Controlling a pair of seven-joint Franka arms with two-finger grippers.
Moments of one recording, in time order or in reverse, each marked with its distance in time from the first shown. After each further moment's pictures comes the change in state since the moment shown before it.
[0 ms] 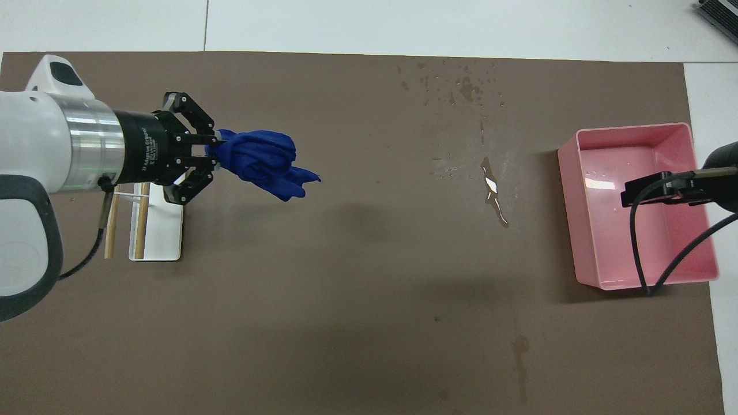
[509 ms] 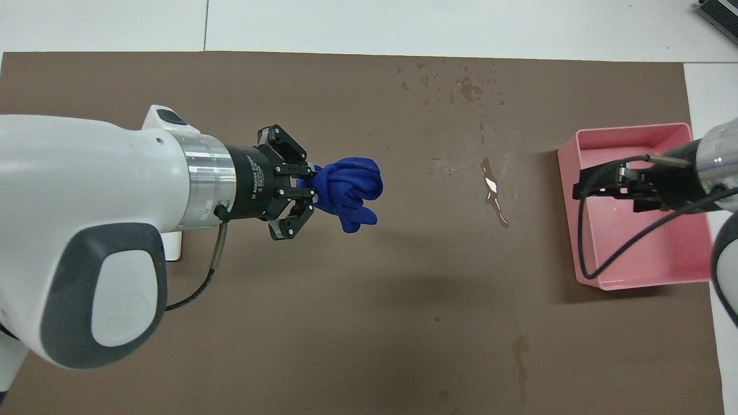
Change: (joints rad) left arm -0.005 -0.004 -0.180 -0.018 -0.069 0.062 -0.306; right arm 0.060 -0.009 0.011 -0.068 0.182 0.115 0.318
